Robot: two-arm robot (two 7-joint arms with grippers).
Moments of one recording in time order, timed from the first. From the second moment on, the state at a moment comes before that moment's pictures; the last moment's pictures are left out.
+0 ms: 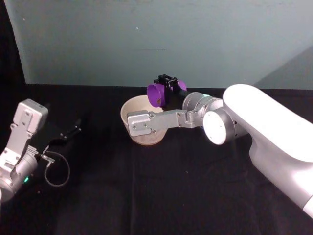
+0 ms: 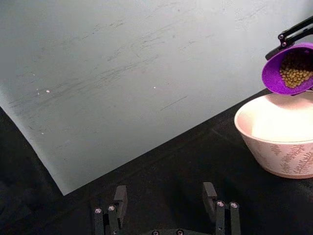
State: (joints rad) left arm -0.20 0.60 0.45 -1.41 -0.25 -0.12 0.03; right arm 0.77 0.25 -0.83 -1.17 -0.89 0.11 0.42
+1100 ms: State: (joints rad) left arm -0.20 0.60 0.45 -1.41 -0.25 -0.12 0.03; right arm 0.77 0.24 -0.87 -1.18 -0.98 0.15 0.45
